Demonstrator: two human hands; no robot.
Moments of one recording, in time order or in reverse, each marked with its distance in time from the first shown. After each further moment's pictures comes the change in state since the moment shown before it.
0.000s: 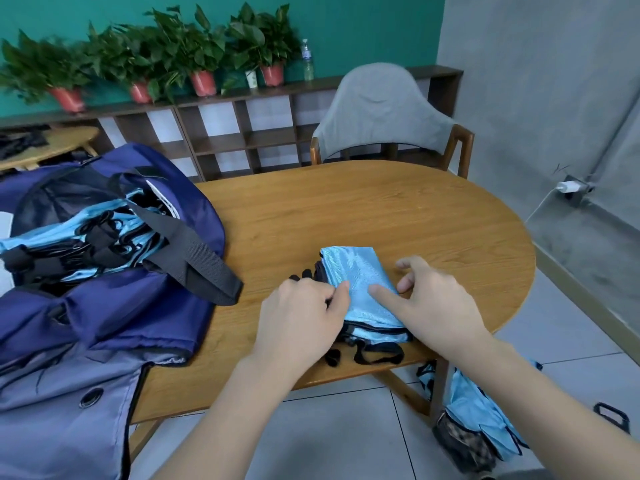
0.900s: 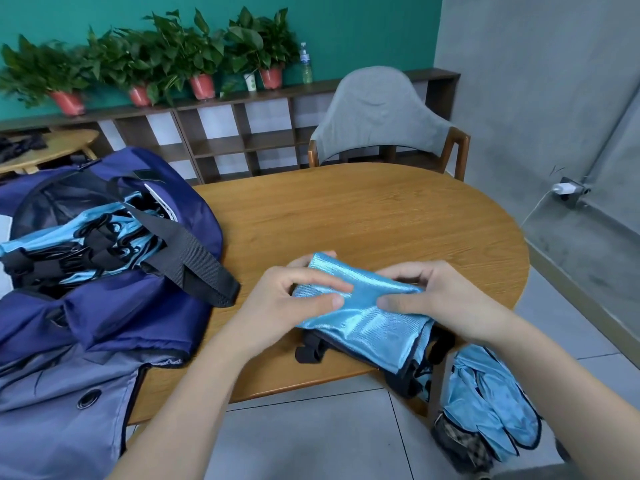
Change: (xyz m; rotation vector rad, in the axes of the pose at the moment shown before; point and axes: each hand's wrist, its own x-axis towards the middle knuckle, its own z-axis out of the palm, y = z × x) left_hand 0.013 -0.026 -0.025 -0.924 -0.302 0.170; right_hand 0.004 0.009 -0.038 0.837 -0.516 -0.139
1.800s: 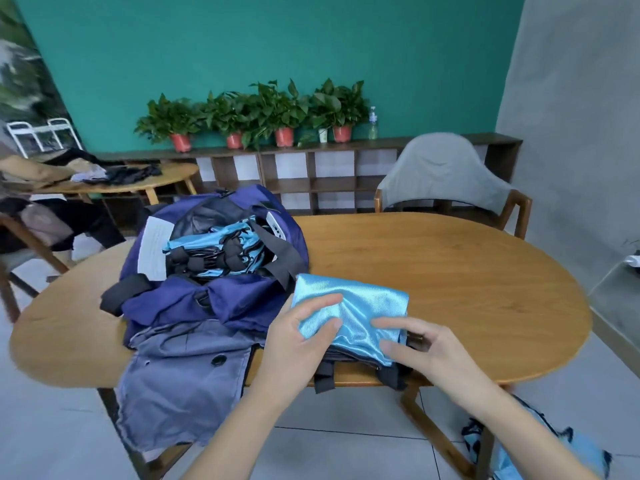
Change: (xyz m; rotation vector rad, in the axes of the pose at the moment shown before) left_hand -0.108 0.006 -0.029 0.107 0.589 0.073; right_hand -0.023 -0.014 0.113 0.001 0.042 -0.154
